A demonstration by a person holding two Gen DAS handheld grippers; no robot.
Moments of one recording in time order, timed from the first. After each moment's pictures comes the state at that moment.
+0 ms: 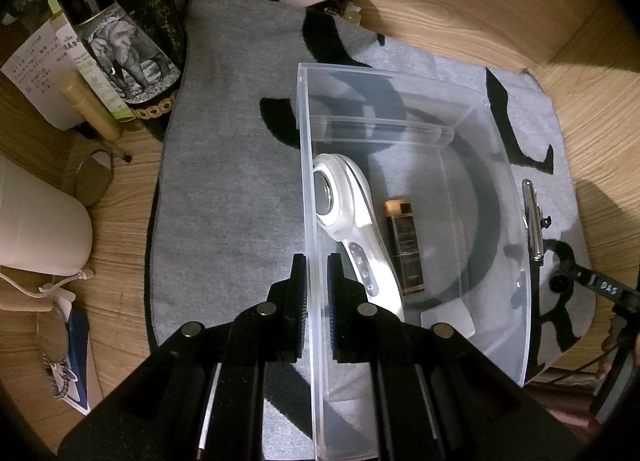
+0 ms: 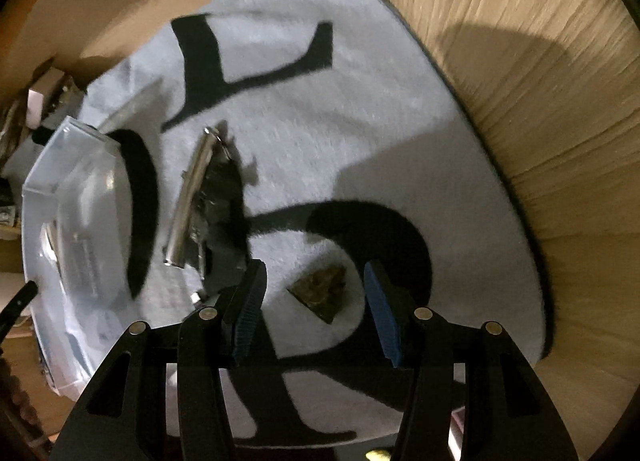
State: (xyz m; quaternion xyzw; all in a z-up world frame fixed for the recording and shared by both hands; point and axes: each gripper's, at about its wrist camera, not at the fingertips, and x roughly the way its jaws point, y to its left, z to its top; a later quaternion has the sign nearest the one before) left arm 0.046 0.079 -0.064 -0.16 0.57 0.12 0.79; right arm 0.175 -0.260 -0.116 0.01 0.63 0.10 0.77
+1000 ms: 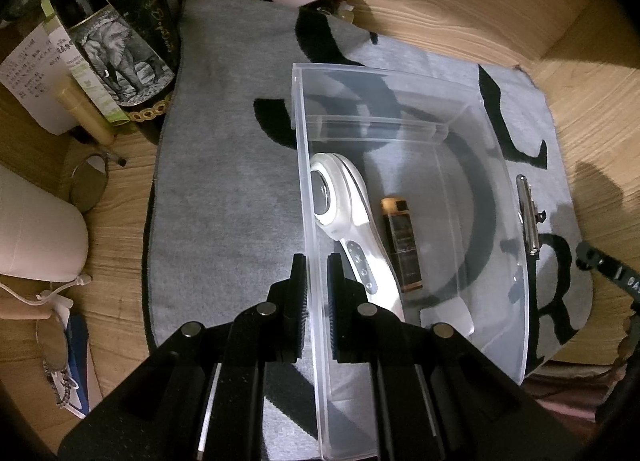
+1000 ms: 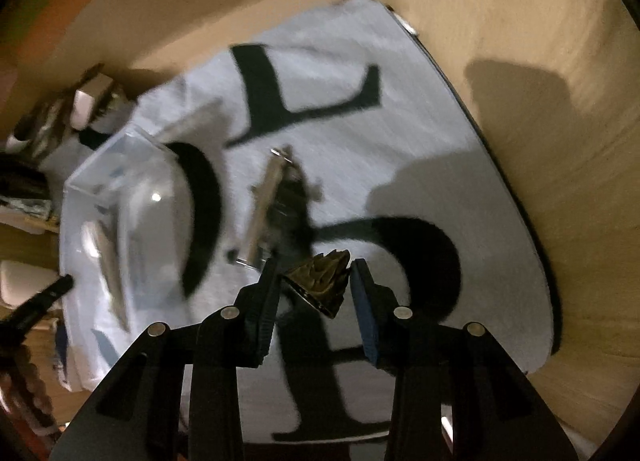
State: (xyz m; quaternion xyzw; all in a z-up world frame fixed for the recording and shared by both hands) left arm 0.044 0.079 -0.063 -0.16 0.57 0.11 0.80; right arm 0.140 -0.235 -0.069 0.02 0.57 0.14 0.81
